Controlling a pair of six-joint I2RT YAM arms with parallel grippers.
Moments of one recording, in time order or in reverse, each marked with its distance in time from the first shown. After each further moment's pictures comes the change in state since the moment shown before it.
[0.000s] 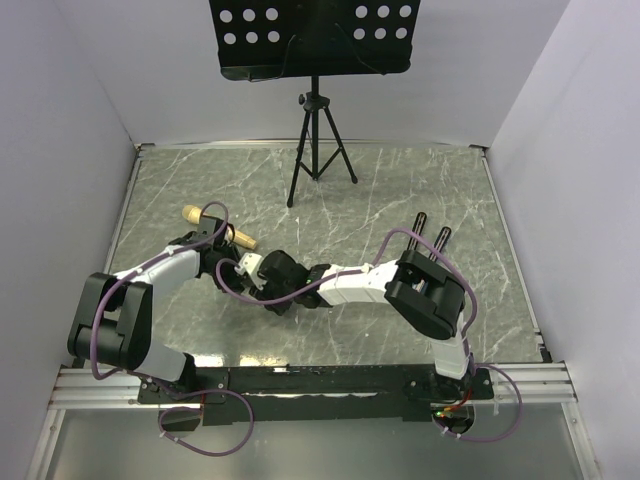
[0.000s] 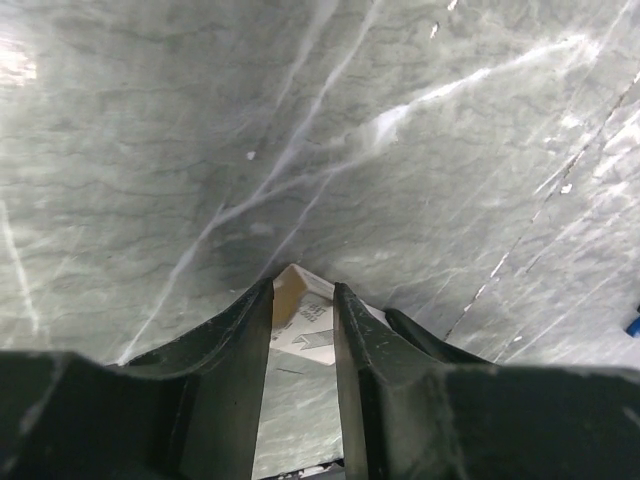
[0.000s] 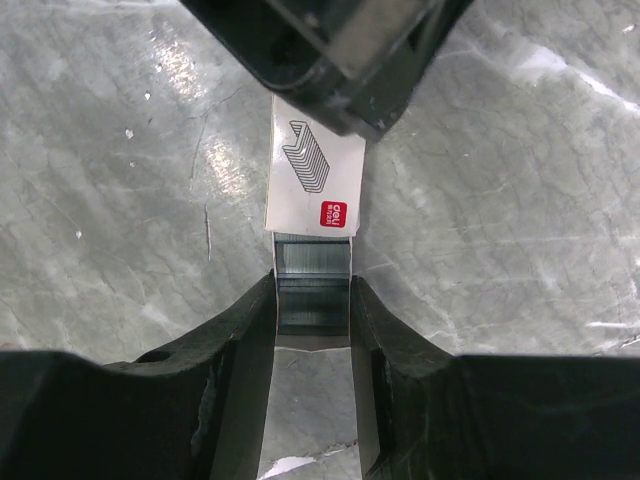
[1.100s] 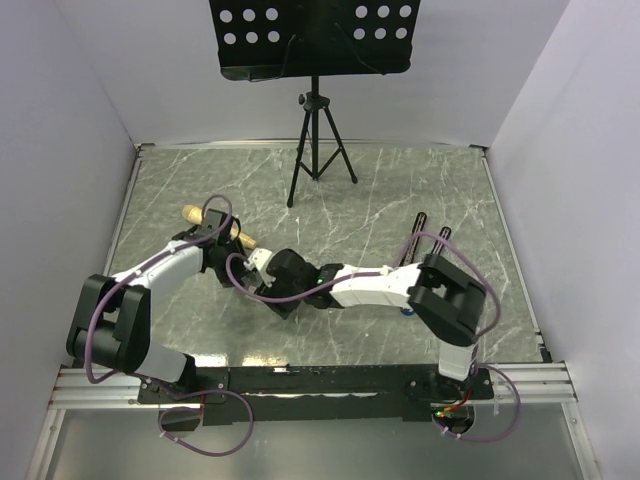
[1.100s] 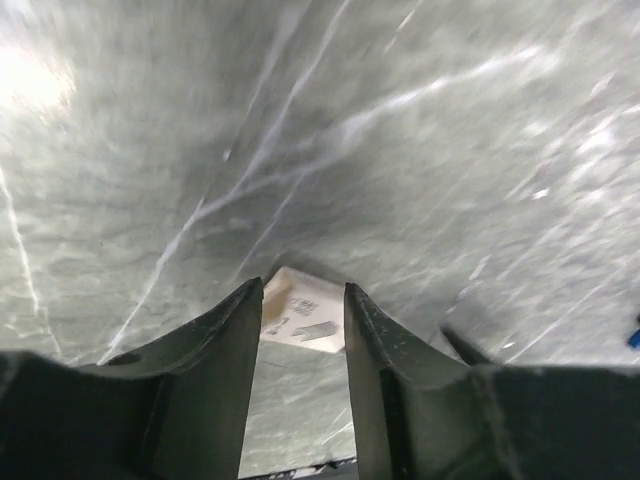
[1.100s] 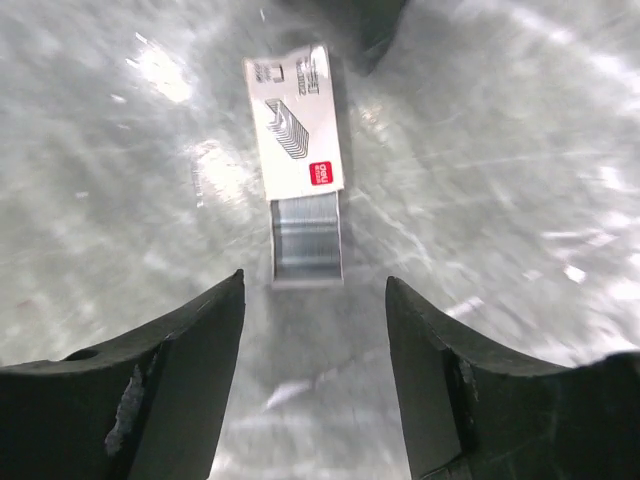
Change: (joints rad) left arm -0.050 -0.012 0.063 -0.065 -0.077 -0.024; right arm 0.004 -0.108 -0.061 -0.050 0.064 0.058
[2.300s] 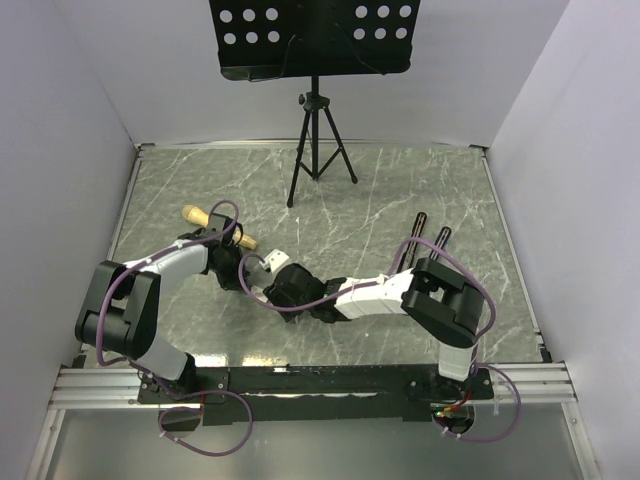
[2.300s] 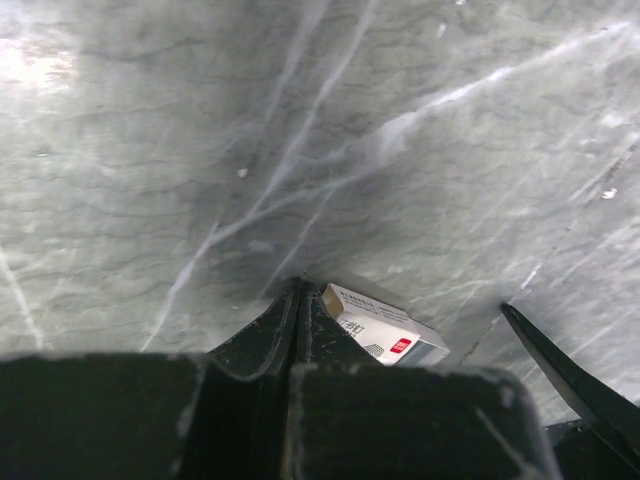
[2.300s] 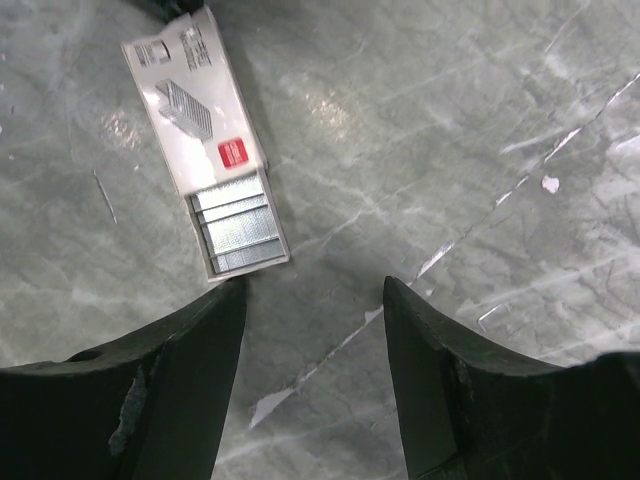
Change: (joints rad) left arm 0.004 0.085 -0.007 0.021 0.013 0.070; right arm 0.029 -0.020 -0.154 0.166 0.215 0.204
